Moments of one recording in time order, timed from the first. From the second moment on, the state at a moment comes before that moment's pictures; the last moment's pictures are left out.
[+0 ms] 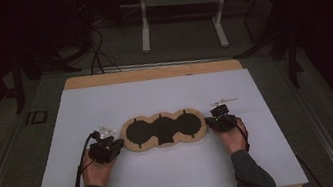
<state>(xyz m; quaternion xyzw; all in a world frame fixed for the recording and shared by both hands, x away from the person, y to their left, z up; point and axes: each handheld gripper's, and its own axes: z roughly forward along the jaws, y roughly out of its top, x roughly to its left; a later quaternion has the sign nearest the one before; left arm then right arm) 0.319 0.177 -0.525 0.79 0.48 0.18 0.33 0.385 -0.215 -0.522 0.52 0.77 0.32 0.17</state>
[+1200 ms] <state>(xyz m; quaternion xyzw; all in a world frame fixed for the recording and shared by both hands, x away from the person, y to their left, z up) 0.298 0.173 -0.496 0.77 0.44 0.22 0.40 0.324 -0.239 -0.517 0.42 0.82 0.34 0.18</state>
